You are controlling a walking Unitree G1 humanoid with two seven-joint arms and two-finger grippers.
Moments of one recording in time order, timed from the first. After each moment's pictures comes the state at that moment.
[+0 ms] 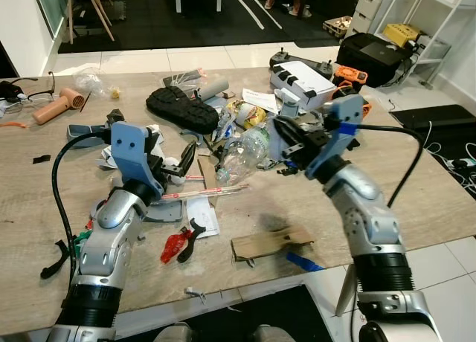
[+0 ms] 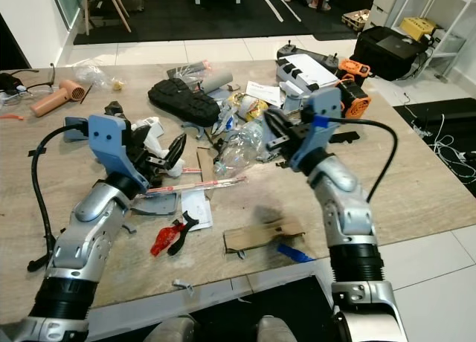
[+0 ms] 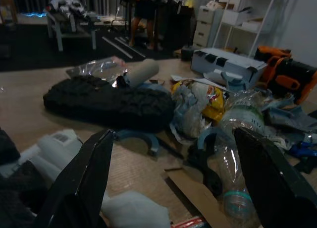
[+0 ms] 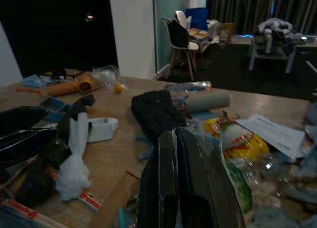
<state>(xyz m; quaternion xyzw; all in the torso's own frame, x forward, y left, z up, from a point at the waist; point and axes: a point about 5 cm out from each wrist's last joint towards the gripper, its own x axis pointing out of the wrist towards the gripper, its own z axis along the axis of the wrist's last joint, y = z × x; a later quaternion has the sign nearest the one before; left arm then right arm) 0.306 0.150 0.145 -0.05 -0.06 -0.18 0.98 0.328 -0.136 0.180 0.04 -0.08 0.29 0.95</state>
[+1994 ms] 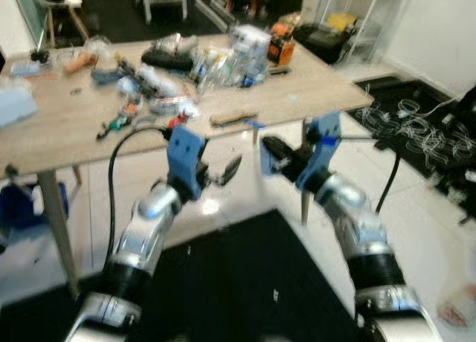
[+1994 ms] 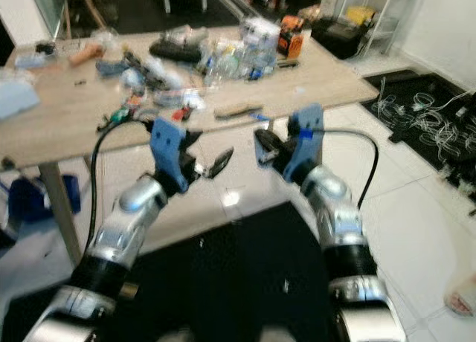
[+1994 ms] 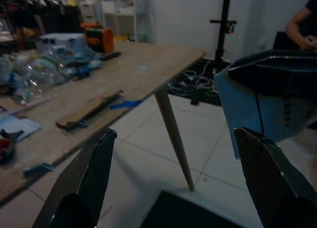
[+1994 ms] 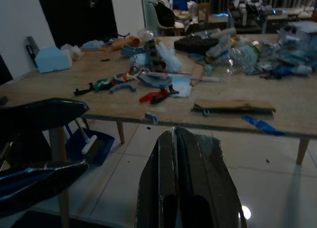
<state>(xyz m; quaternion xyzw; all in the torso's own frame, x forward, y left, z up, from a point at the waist) 0.321 0.100 0.144 0.02 -0.06 -0.33 0.94 0.339 -0.136 0.162 0.05 -0.04 0.30 0.95</state>
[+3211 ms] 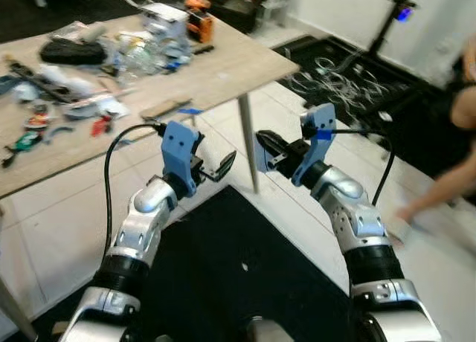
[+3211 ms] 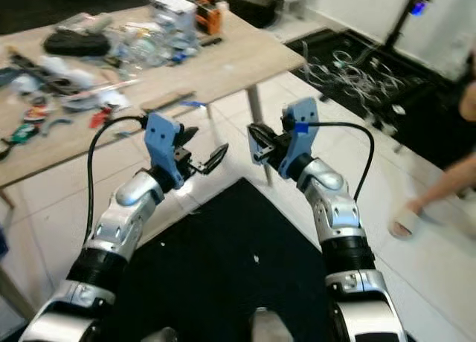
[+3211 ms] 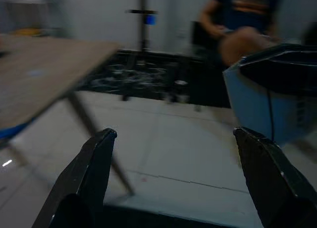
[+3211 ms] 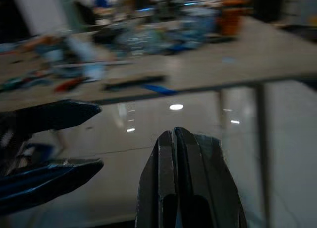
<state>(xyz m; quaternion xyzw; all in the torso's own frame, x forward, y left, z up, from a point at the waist) 0.324 0.103 0.140 0.01 -0.05 -0.33 0.94 0.339 -0.130 0.163 0.05 -0.03 0.32 0.95</state>
